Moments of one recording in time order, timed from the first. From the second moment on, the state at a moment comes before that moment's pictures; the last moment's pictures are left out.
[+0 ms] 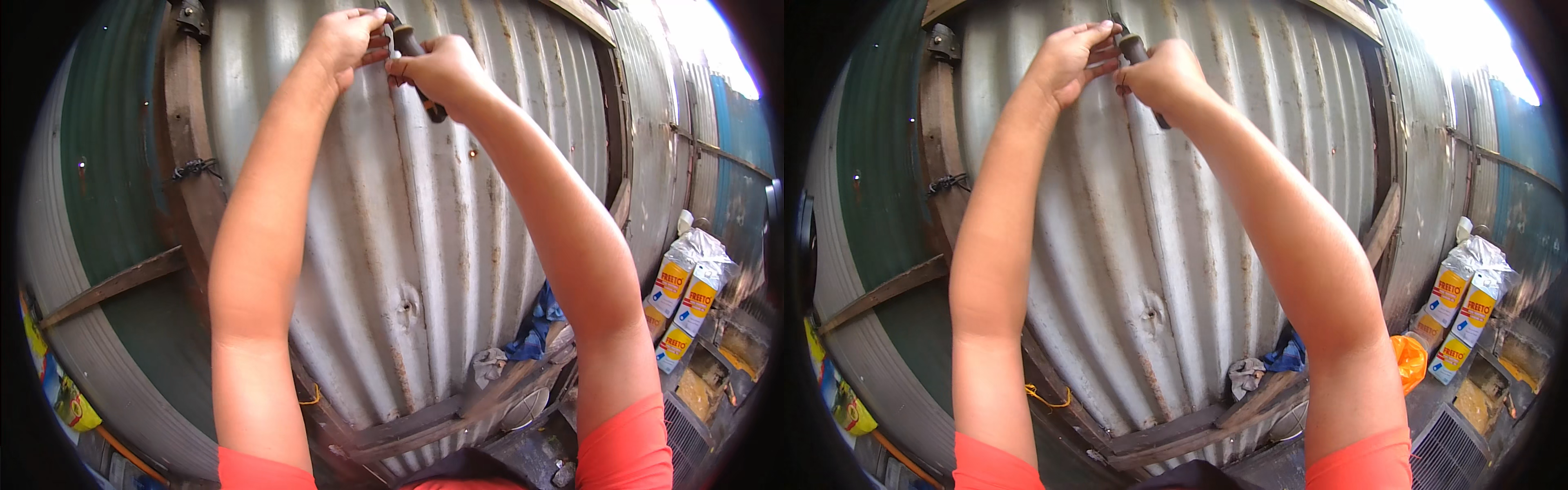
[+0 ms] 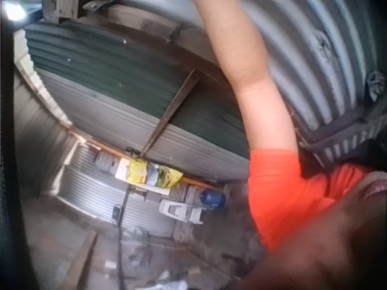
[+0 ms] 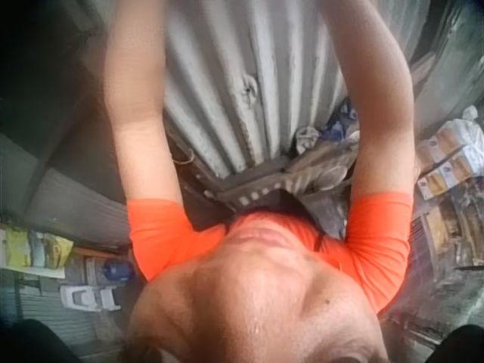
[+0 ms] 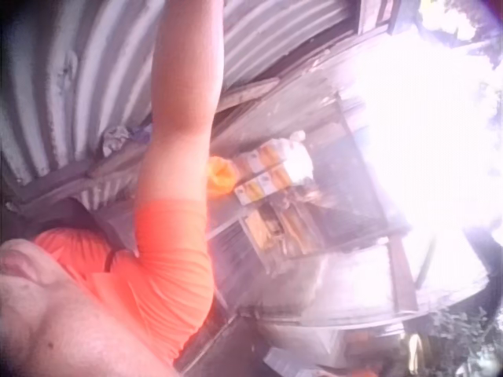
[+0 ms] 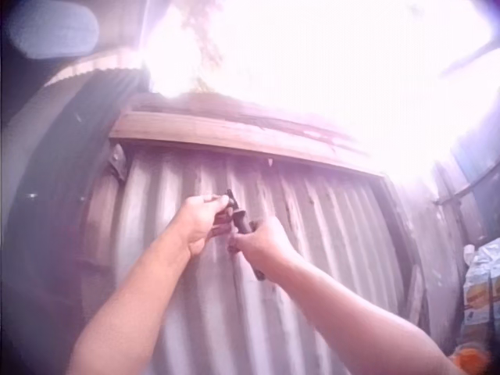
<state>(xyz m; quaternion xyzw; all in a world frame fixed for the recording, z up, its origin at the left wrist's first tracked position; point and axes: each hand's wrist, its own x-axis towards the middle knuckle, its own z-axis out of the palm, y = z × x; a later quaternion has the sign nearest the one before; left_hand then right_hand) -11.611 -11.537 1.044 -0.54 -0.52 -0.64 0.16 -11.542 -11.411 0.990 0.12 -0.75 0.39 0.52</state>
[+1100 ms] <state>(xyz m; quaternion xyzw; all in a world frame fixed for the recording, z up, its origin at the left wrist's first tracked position) -11.629 -11.609 1.067 -0.57 -0.38 -0.72 0.06 -11.465 -11.429 1.034 0.17 -0.80 0.22 0.54</state>
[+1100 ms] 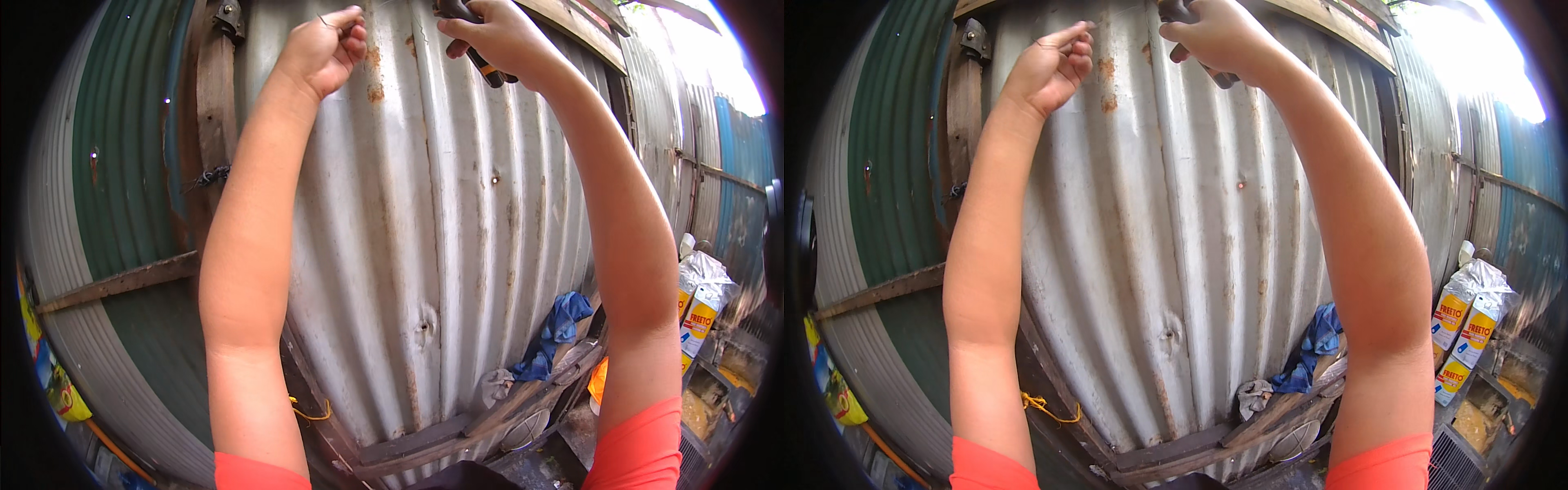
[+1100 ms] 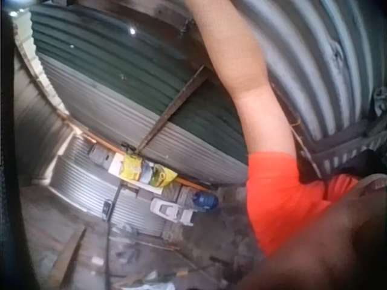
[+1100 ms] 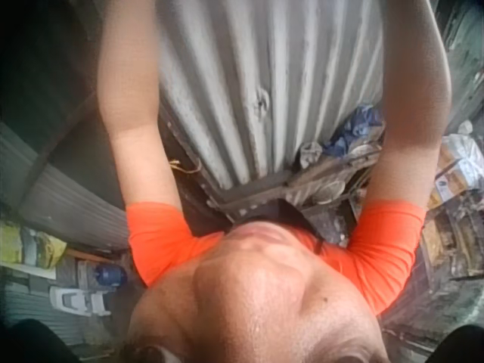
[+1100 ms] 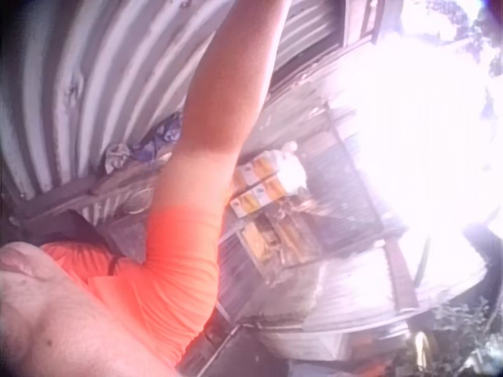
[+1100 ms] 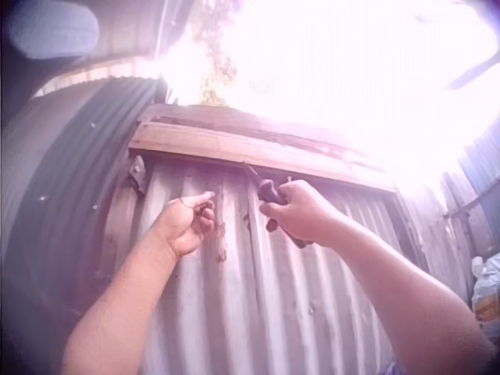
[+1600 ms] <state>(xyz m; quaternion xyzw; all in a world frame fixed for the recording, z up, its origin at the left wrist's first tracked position) -11.610 -11.582 1.034 -0.55 -0.47 -0.68 0.09 -11.486 -11.386 1.051 0.08 -0.87 0.23 0.43</state>
